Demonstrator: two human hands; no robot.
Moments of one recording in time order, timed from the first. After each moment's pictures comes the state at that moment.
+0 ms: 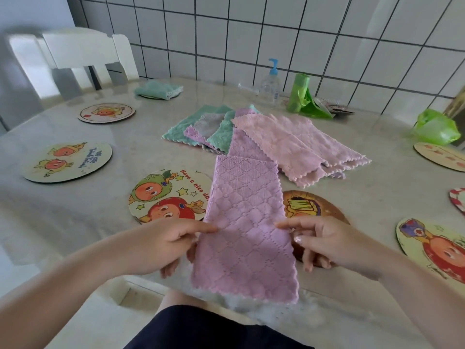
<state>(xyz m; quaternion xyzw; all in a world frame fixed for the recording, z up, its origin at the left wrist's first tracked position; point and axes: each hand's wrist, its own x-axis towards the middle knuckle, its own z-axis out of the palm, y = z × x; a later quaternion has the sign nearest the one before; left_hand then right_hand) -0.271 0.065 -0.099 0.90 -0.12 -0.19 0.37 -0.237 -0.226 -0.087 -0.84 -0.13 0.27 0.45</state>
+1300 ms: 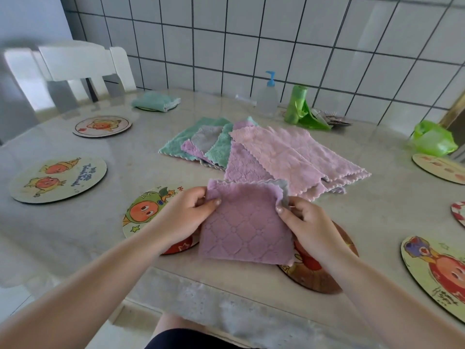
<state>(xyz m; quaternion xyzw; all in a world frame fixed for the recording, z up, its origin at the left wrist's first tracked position) -0.198 0.044 -0.105 0.88 -0.05 0.02 0.48 -0.192 -0.194 -0.106 -0.88 -0.10 -0.02 0.47</state>
